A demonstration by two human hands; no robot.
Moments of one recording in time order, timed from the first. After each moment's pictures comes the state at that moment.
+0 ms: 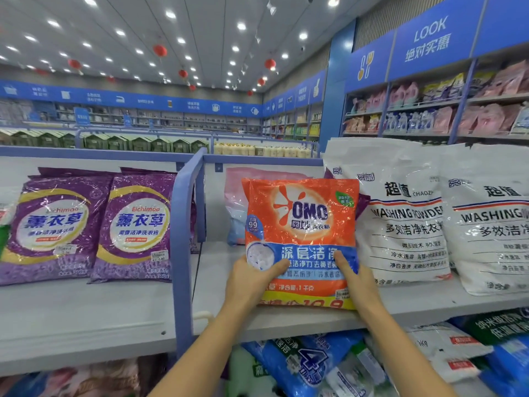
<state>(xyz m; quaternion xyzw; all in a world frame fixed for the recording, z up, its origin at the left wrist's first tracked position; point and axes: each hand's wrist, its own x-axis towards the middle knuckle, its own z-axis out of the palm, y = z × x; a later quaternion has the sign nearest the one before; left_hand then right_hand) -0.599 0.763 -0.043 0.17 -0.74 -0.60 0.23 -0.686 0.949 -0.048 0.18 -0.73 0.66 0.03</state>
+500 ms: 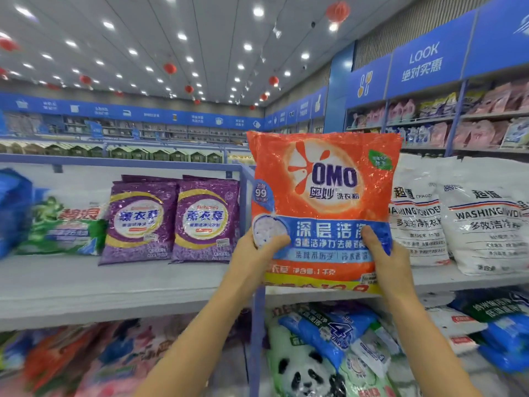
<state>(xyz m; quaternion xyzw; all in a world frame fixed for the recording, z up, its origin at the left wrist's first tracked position) -0.406 0.739 0.031 0.01 -0.73 -0.64 0.25 -0.498 0.927 0.023 0.21 -0.65 0.71 0.15</state>
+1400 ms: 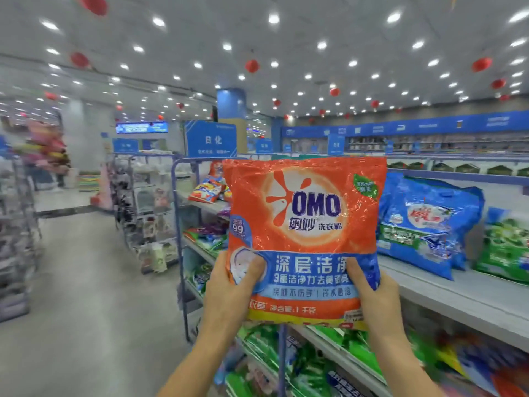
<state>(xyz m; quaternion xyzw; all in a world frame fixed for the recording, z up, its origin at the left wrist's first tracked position) 0.209 0.338 -0.008 0.41 -0.59 -0.33 0.60 0.007 0.360 -0.018 0.46 -0.45 0.71 -0.27</state>
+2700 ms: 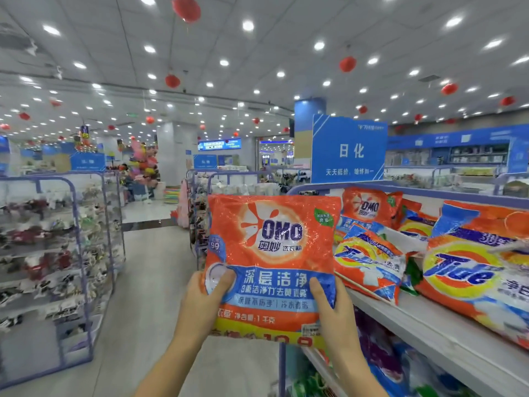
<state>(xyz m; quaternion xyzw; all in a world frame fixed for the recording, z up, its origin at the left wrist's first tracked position) 0.687 -0.416 -0.006 0.55 -0.46 -0.28 0.63 0.486 -0.434 -0.018 0.54 -0.38 0.63 -0.41</state>
